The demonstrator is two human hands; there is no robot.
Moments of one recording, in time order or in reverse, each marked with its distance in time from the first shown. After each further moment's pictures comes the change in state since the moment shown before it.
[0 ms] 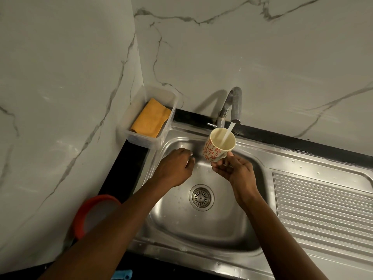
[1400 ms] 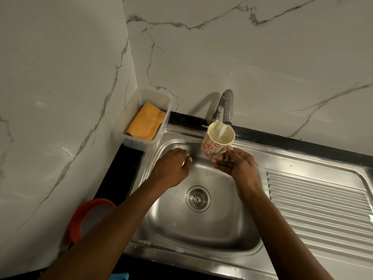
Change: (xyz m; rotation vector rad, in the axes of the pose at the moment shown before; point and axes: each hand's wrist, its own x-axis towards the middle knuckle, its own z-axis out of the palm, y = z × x) left_hand 0.000 0.009 -0.008 0.010 0.038 0.022; right_hand -0.003 -0.031 -0.006 -0.050 0.003 -0.063
